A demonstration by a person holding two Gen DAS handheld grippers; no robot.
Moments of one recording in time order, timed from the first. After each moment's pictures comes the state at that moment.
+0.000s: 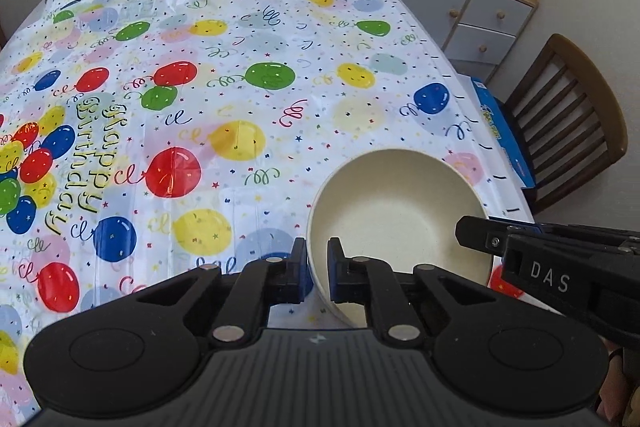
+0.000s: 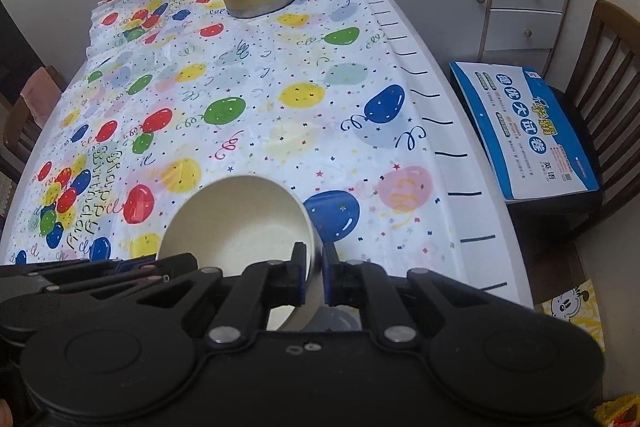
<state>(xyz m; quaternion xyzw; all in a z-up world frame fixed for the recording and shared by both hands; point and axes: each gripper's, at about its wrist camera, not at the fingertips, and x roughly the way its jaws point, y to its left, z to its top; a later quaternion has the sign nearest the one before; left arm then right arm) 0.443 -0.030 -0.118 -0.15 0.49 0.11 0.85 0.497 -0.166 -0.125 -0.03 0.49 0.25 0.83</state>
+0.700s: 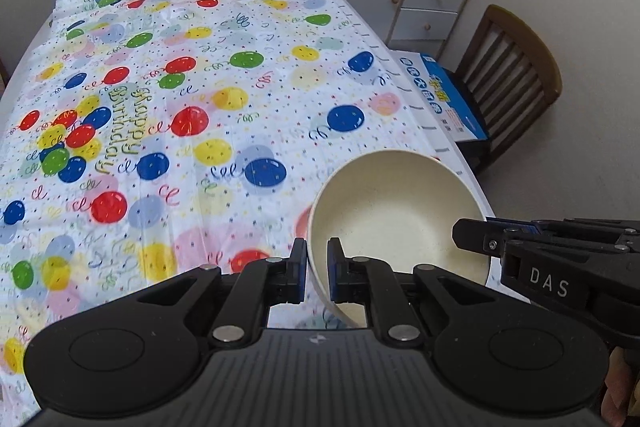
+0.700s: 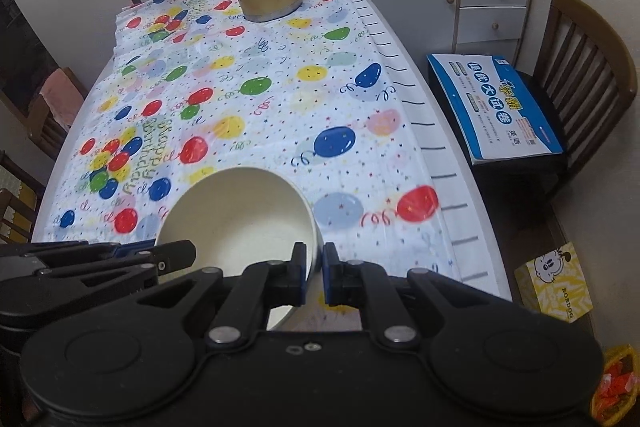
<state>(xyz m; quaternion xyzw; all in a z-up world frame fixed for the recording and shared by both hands) 0.315 -0.081 -0.043 -0.11 0.49 0.06 0.86 0.373 -0.215 -0.057 -0.02 0.49 0.23 0.84</state>
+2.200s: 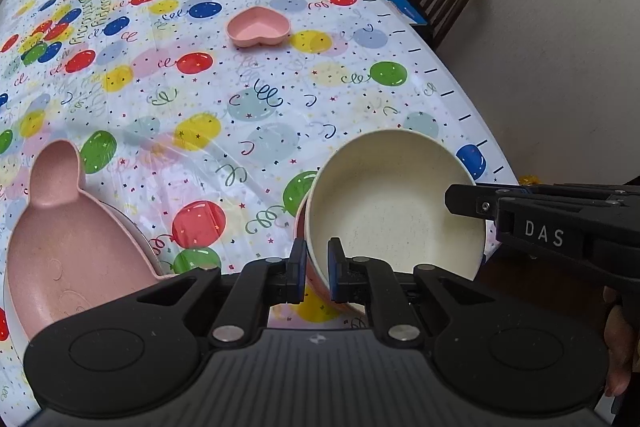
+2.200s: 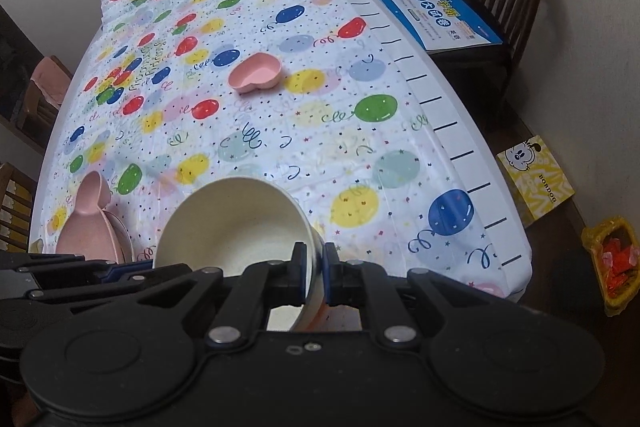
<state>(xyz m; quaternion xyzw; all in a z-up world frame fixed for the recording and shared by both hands) 0.152 -0.157 -0.084 -0.08 0.56 -0.02 0.83 0.180 -0.303 -0.085 0.02 0.53 0.17 0.83</state>
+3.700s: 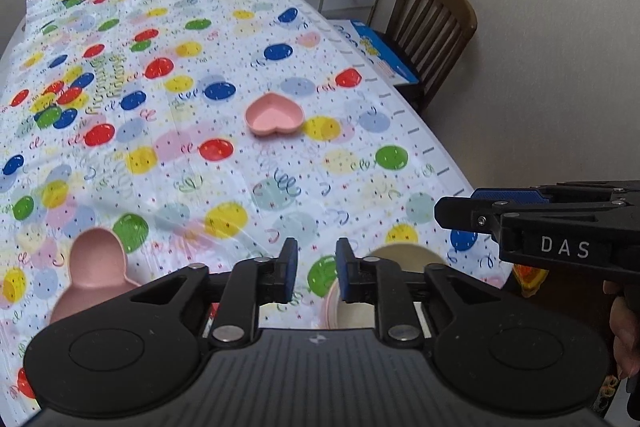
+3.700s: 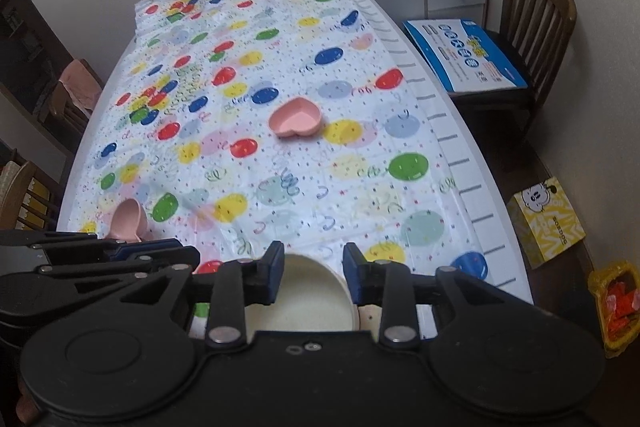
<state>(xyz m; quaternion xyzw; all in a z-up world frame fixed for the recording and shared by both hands) 0.175 -0.117 -0.029 -0.08 0.49 -0.03 0.87 0.200 -0.283 -0.037 0.01 0.50 0.22 0.84</state>
